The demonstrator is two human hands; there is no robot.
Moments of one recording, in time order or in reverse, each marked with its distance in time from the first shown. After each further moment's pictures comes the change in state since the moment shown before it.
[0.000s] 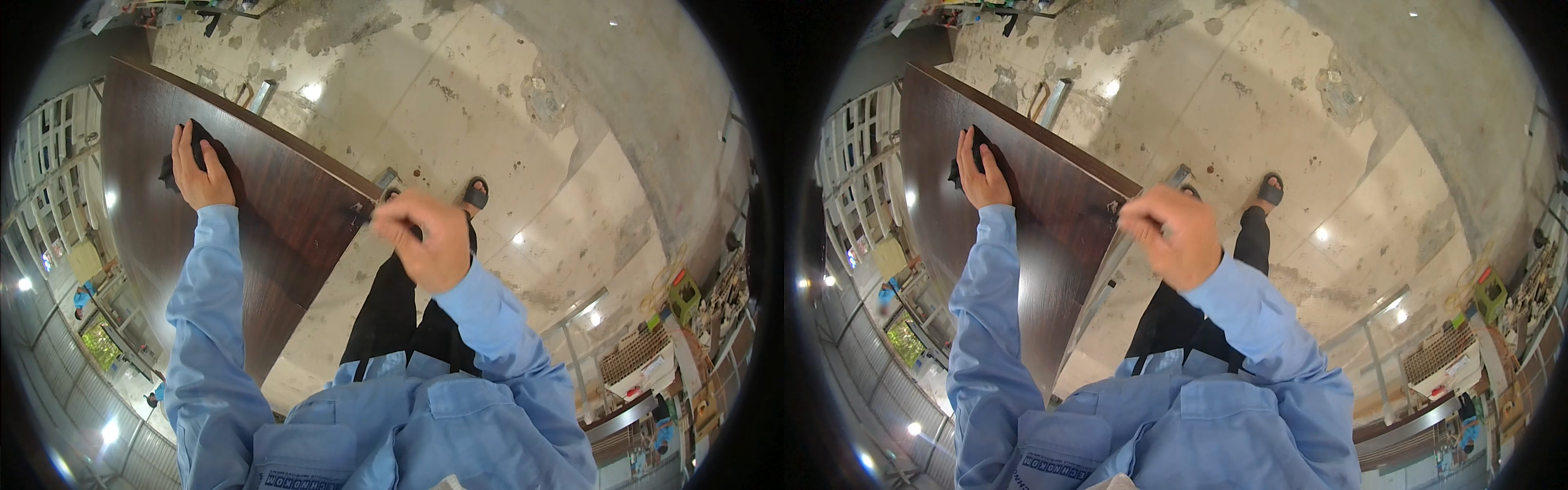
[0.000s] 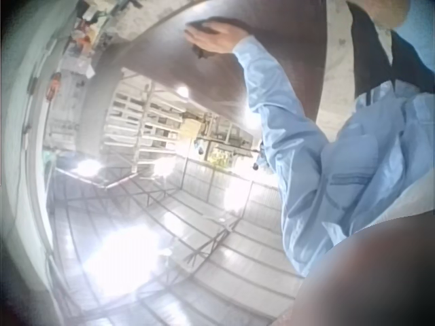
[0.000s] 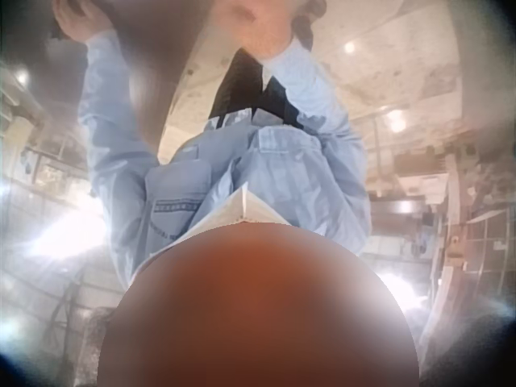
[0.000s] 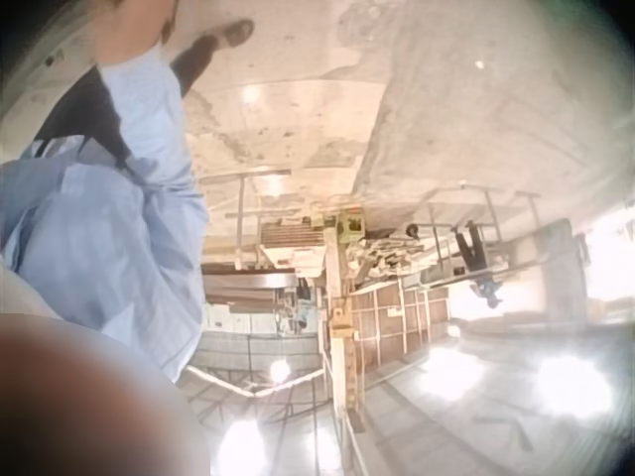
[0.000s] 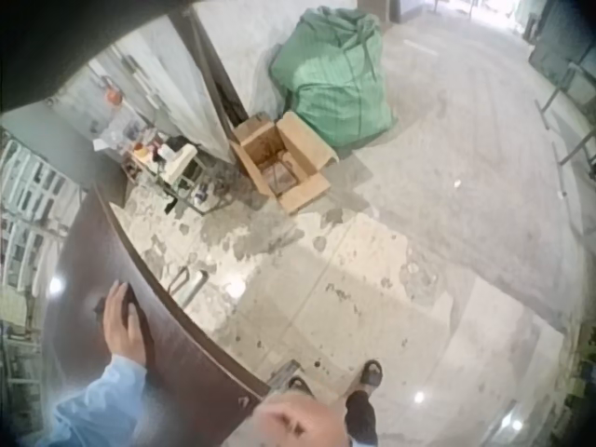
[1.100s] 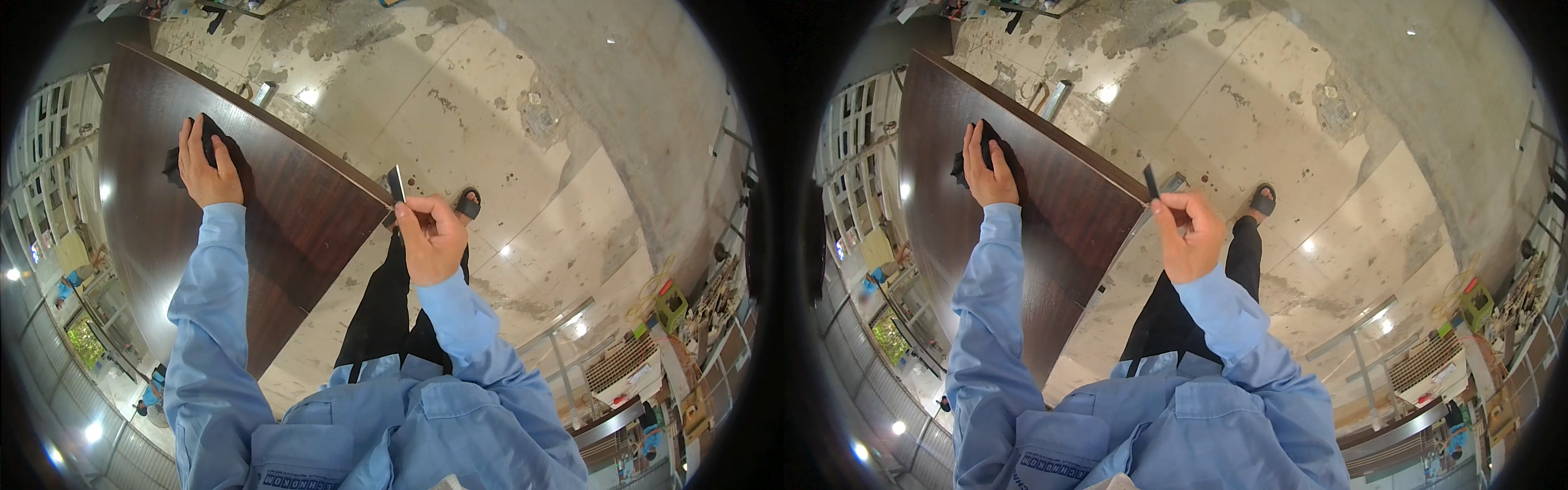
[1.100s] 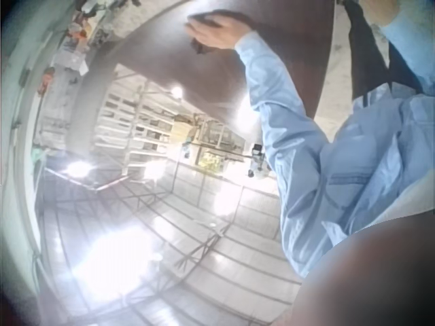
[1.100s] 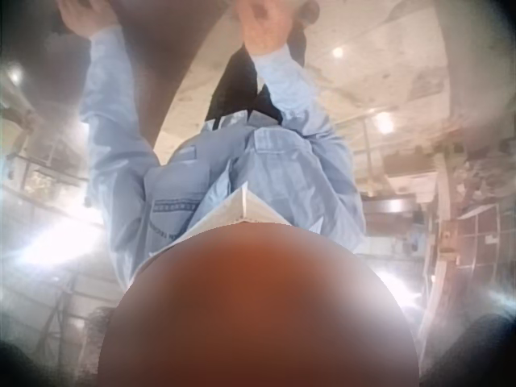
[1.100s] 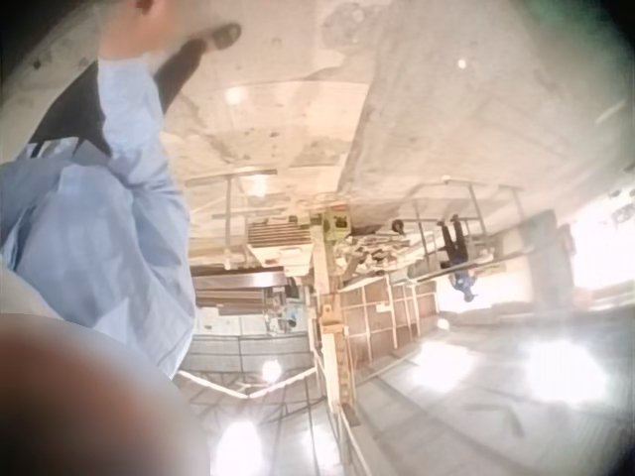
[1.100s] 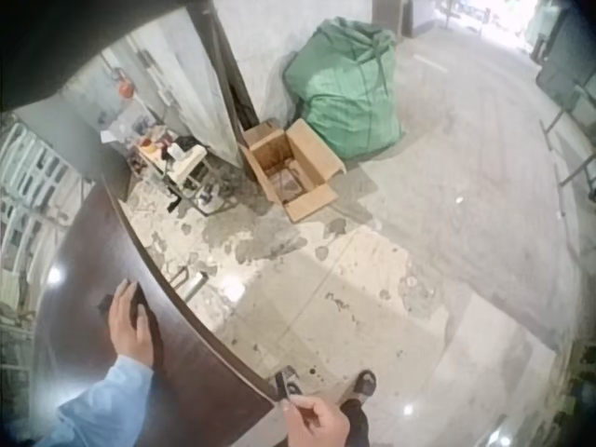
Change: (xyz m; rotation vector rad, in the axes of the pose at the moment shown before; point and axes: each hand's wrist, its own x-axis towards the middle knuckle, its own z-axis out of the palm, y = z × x) left_hand -0.002 0.000 0.002 0.023 0.015 0.005; right_hand -0.029 0.017 0.034 0.221 0.317 0.240
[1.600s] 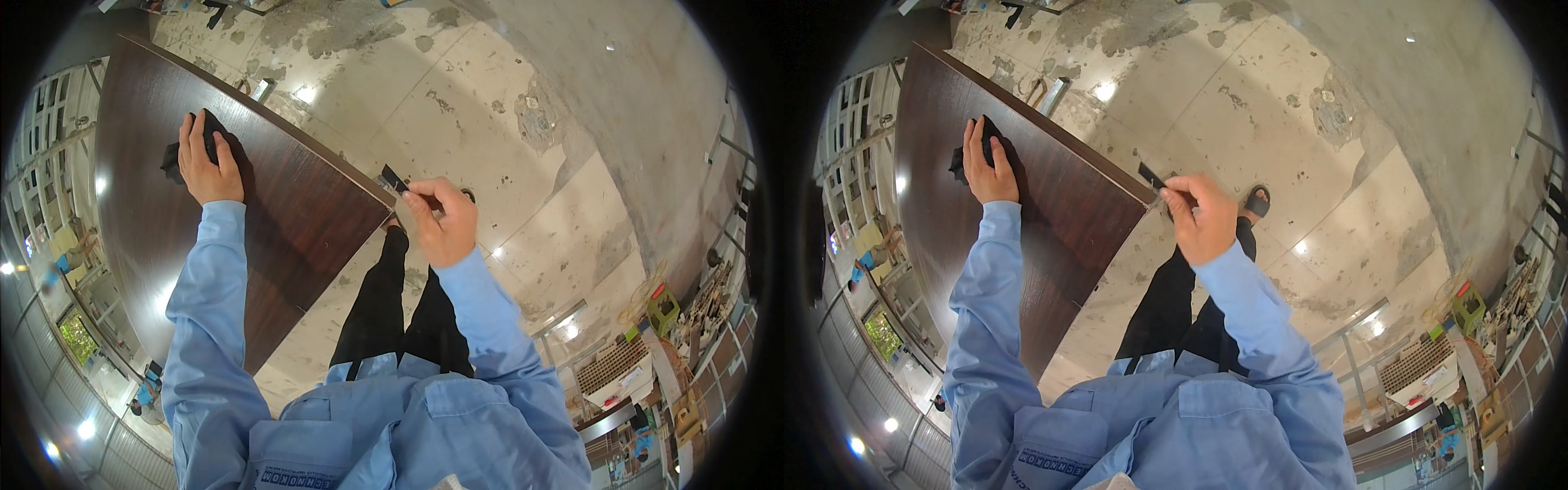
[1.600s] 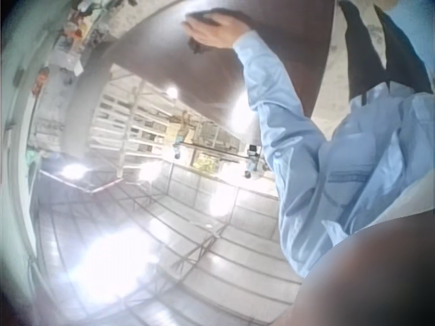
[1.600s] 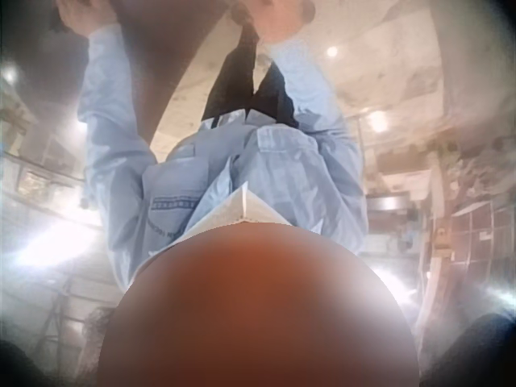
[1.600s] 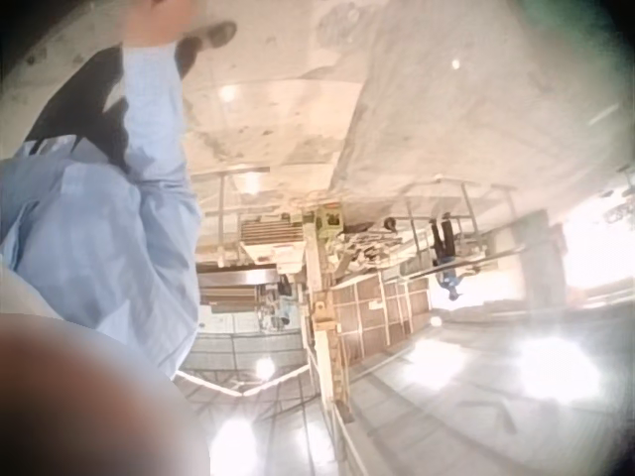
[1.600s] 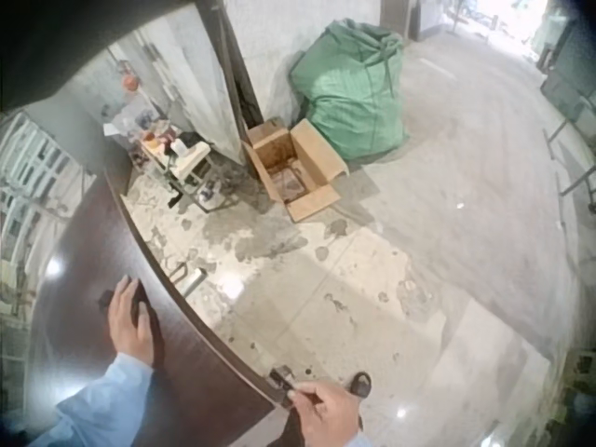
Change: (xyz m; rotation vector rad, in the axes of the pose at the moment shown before) left_hand 0.000 0.001 0.000 0.002 0.009 0.015; right_hand 0.035 -0.056 -0.007 -0.364 -0.241 -0.156
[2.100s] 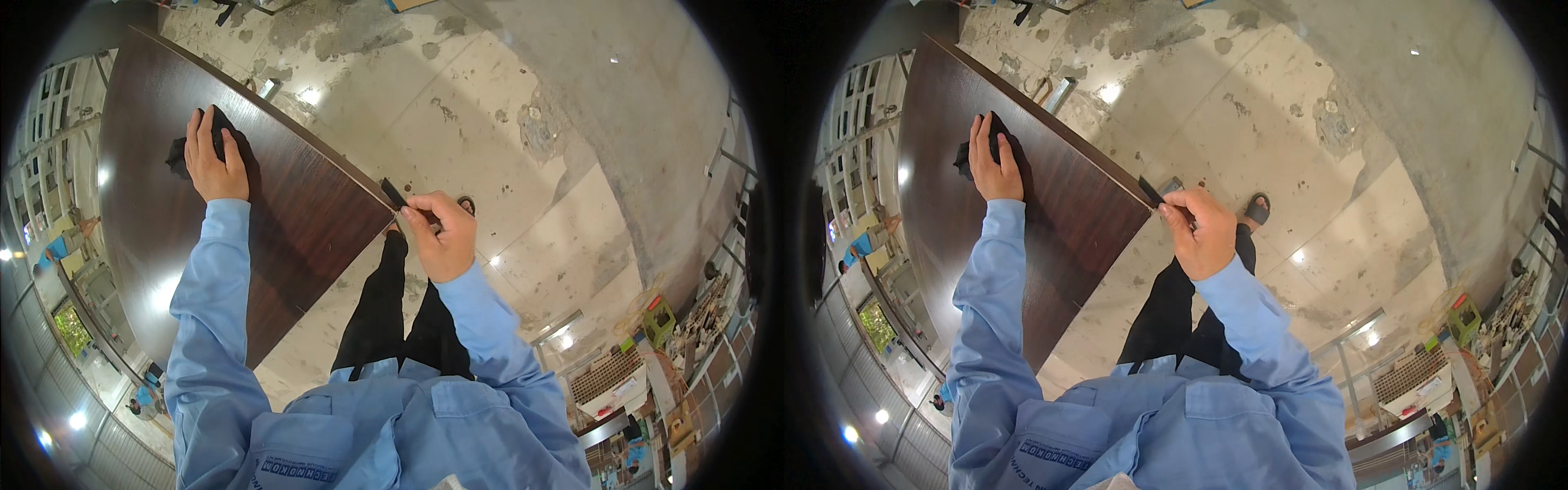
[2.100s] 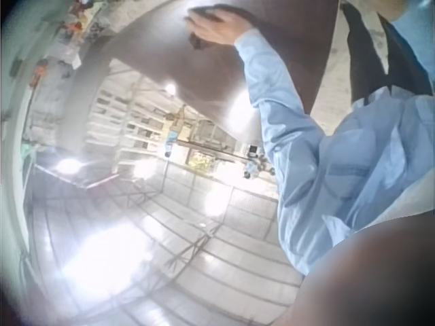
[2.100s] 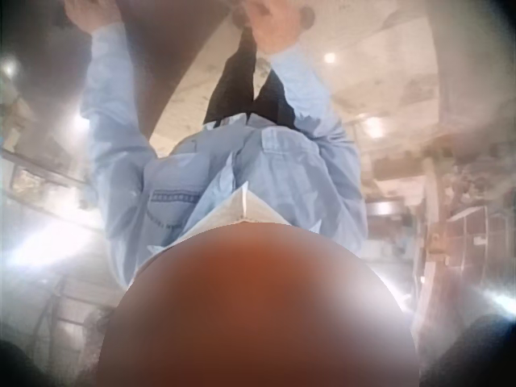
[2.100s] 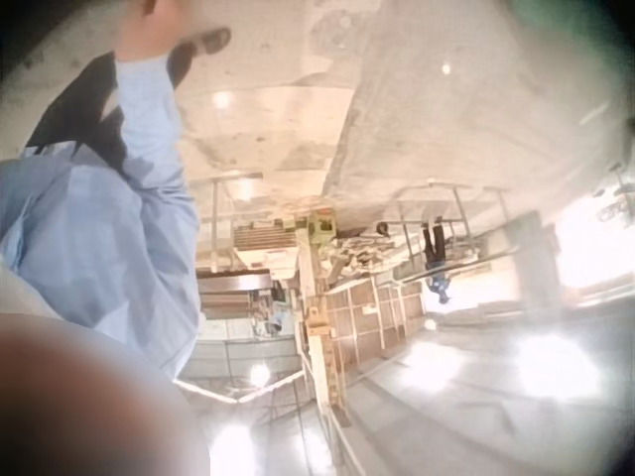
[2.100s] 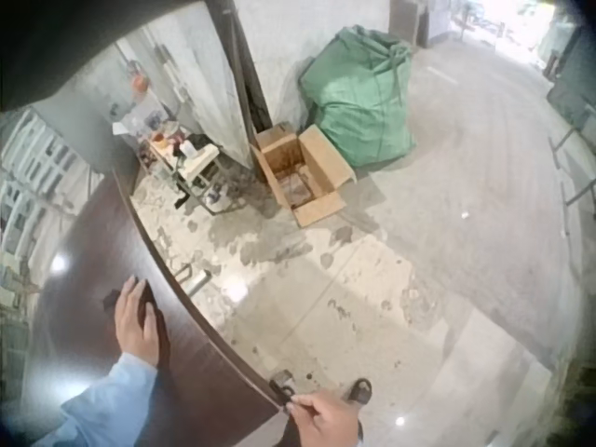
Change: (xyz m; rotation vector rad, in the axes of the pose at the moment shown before) left_hand -0.002 -0.001 0.003 -0.023 0.031 -0.008; right_hand -0.009 0.025 -0.004 0.011 -0.028 -0.030
